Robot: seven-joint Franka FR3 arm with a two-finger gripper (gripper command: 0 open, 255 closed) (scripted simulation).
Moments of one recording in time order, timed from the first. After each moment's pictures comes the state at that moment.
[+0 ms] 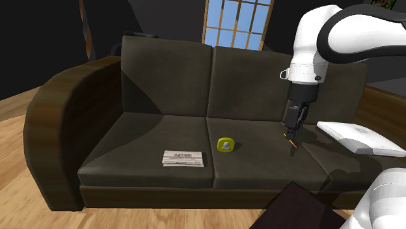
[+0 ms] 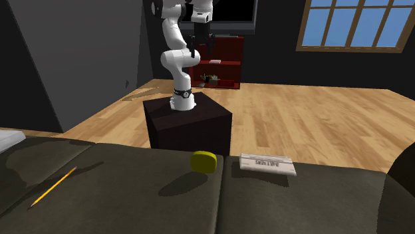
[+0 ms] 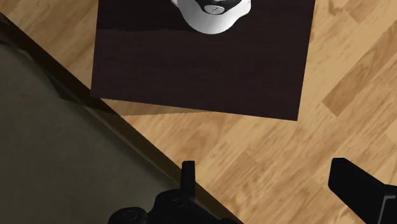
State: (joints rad) arm 0.02 -0.78 0.01 -2.45 0.03 1.49 -0.10
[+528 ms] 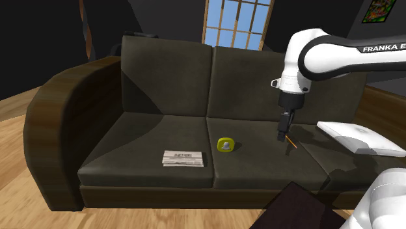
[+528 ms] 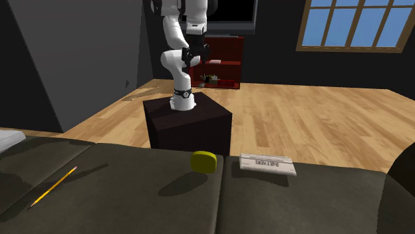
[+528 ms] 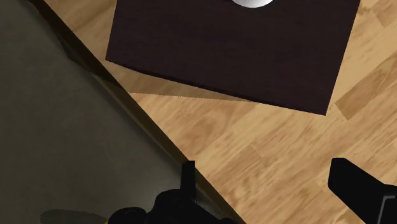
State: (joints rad) arm 0.02 -0.67 -0.09 -2.50 -0.04 1.69 -0.30
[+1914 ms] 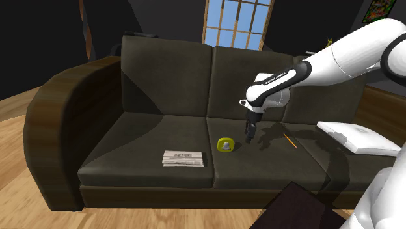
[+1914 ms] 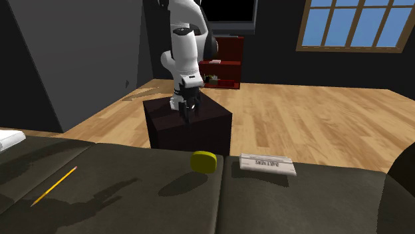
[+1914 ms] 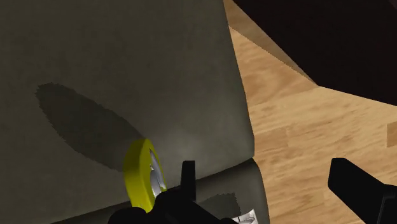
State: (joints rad) arm 0.07 0.08 -0.36 -2.26 0.13 2.29 -1.06
